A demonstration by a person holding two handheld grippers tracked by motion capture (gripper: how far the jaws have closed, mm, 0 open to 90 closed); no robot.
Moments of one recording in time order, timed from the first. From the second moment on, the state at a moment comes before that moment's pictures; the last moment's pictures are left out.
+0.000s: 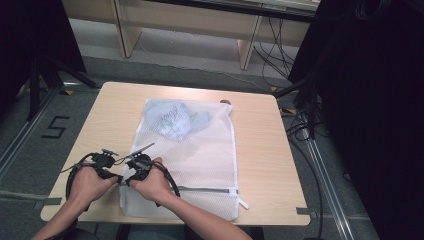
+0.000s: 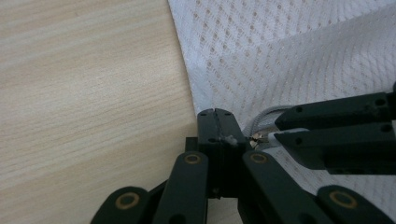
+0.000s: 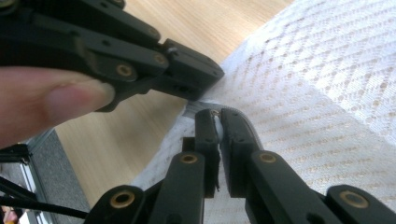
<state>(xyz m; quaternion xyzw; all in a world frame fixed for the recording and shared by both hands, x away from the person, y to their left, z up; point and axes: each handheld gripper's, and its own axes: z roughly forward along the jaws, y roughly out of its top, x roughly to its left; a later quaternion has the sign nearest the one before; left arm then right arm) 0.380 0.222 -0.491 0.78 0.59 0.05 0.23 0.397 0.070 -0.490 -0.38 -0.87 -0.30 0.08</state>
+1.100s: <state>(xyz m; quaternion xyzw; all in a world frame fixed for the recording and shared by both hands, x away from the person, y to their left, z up) 0.381 0.222 -0.491 0.77 0.59 0.04 0.23 0.394 0.050 -0.478 -0.38 -0.88 -0.29 0.08</state>
